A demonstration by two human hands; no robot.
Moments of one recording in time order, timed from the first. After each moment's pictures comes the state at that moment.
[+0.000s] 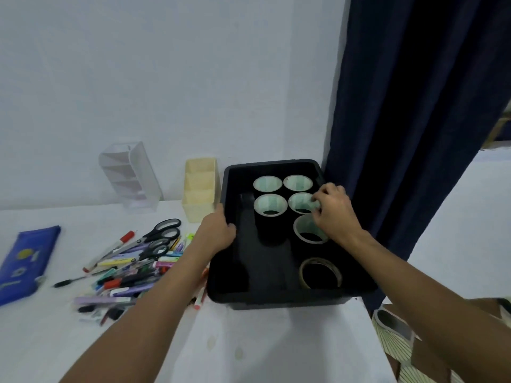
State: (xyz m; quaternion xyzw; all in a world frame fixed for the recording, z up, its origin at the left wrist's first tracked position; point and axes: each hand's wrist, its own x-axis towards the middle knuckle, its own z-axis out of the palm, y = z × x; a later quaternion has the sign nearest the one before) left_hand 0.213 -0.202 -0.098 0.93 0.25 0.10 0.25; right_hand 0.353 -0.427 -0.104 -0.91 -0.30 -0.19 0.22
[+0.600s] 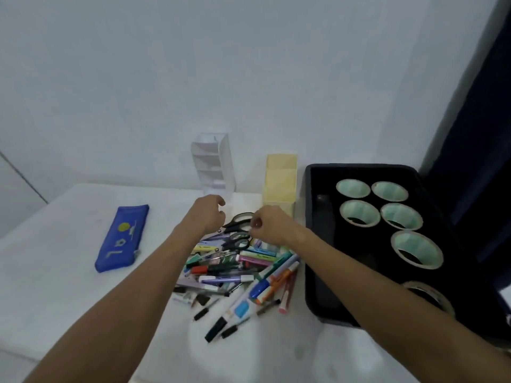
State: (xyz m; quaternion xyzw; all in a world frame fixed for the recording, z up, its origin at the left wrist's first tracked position) left_hand 0.124 -0.023 -0.065 0.92 0.35 0.05 0.16; right_hand 0.218 -0.175 -0.075 -0.83 -0.48 0.15 0.25
